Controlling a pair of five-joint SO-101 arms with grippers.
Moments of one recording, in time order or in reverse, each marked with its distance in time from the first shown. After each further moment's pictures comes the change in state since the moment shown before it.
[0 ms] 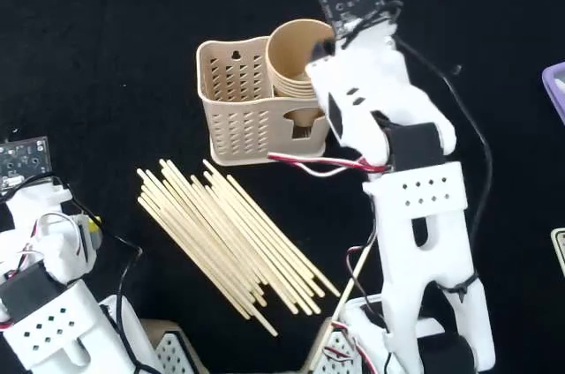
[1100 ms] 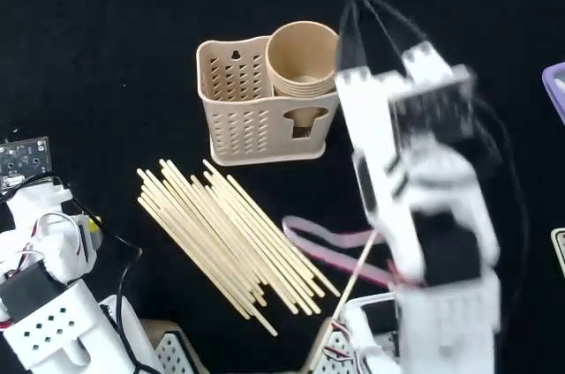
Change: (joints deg) left arm 0.0 0.0 0.0 0.0 0.0; right arm 0.0 -30.9 13.4 -11.9 0.0
